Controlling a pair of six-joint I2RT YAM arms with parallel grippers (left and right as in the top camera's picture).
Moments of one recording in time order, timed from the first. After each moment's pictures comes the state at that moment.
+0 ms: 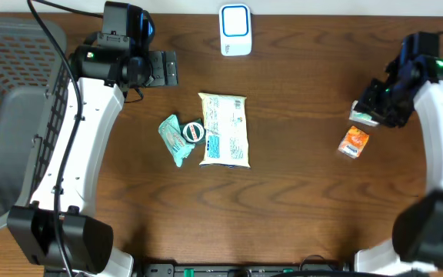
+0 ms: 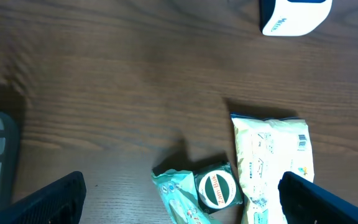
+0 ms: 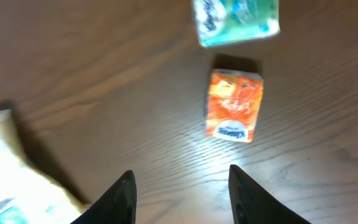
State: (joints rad) left arm -0.15 1.70 1.69 -1.00 0.02 -0.20; right arm -0.17 1.71 1.58 -1.20 -0.15 0.35
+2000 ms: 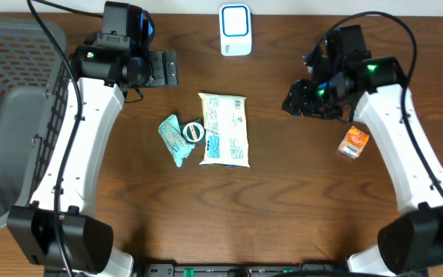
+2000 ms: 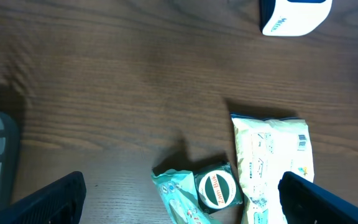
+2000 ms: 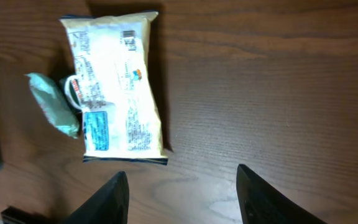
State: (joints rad) left arm -0.15 1.70 1.69 -1.00 0.02 -0.20; right arm 0.21 1.71 1.59 -1.14 -0.32 0.28
